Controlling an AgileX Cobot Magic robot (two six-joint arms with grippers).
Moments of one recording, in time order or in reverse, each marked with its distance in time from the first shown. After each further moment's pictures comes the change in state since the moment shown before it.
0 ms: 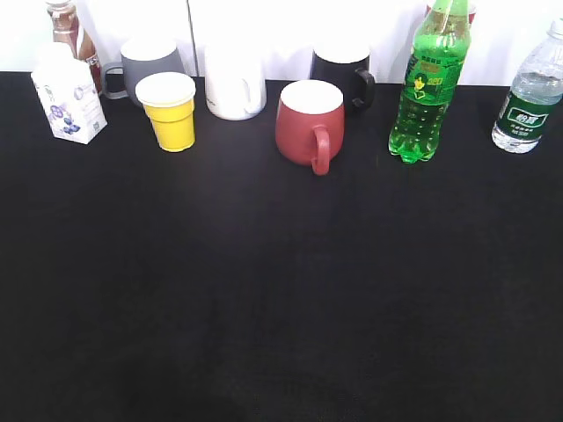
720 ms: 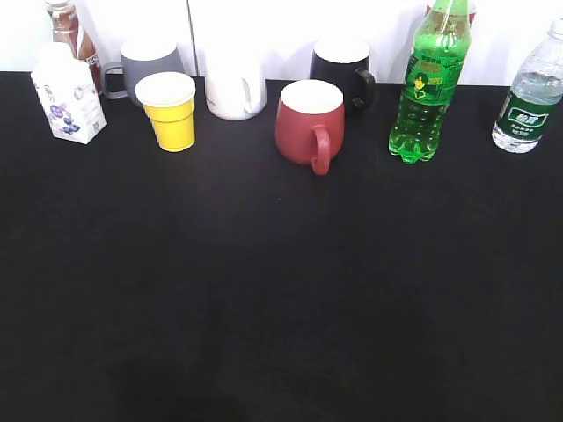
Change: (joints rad) left arm 0.000 0.274 0.198 -0.047 -1.084 0.000; right arm 0.000 0.000 0.000 0.000 0.000 0.000
